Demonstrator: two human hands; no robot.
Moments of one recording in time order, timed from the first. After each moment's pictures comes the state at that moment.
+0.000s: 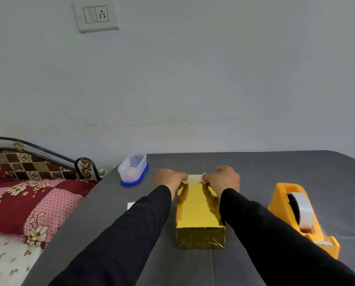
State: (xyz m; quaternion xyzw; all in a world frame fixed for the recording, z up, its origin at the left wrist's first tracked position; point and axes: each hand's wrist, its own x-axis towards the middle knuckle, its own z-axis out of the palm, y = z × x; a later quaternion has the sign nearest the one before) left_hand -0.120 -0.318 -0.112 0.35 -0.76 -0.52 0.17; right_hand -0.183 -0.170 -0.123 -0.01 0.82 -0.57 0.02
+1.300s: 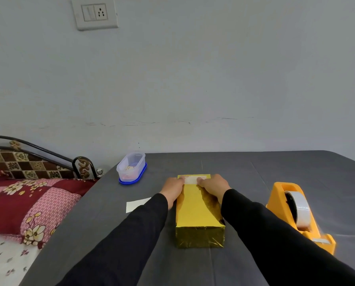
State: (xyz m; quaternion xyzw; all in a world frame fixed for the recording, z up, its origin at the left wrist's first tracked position) left_hand -0.114 -0.312 -0.131 0.29 -0.73 -0.61 0.04; right_hand -0.186 -0.181 -0.127 -0.08 0.89 -0.42 0.18
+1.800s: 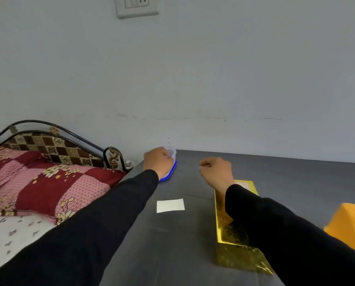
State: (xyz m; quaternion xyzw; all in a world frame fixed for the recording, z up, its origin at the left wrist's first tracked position) left_hand -0.089 -0.461 -0.083 0.32 -0.90 -0.21 0.22; right_hand -0.162 -0.286 -0.099 -0.23 0.85 -0.48 0.04
